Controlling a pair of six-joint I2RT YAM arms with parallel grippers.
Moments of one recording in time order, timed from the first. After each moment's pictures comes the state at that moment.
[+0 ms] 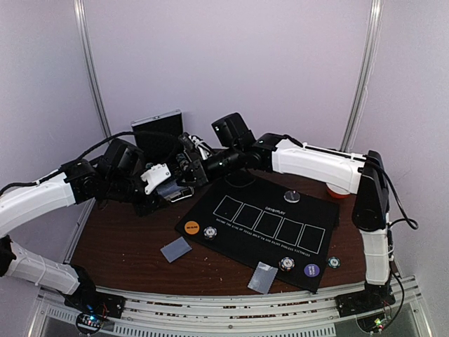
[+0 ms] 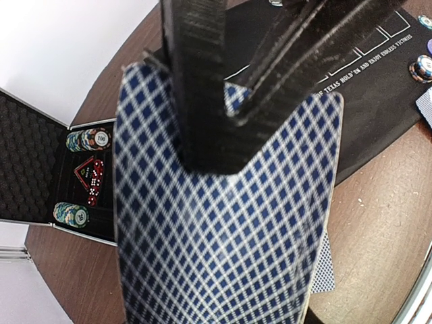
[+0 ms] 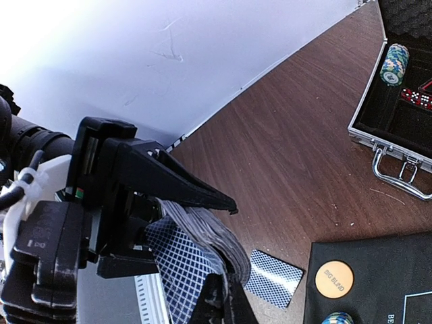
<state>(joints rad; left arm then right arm) -0.73 1.19 1.03 -0.64 -0.02 0.41 0.90 2.10 1.94 -0.41 -0.58 0.33</state>
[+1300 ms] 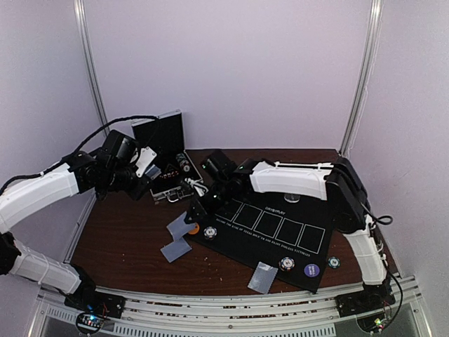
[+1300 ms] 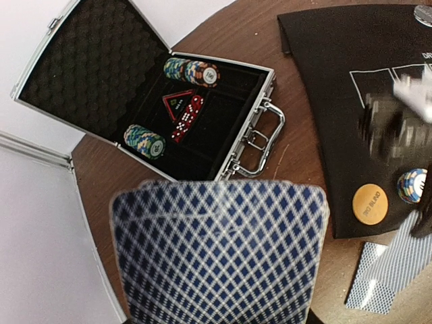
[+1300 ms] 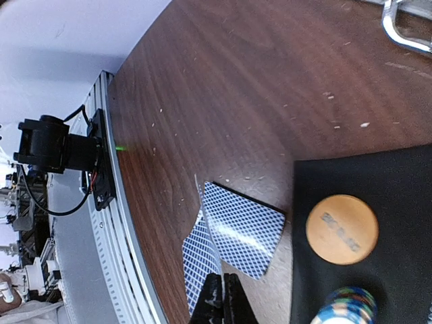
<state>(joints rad) -0.61 1.25 1.08 -0.64 -0.29 0.22 0.92 2.25 1.90 -0.53 -0.59 0.28</state>
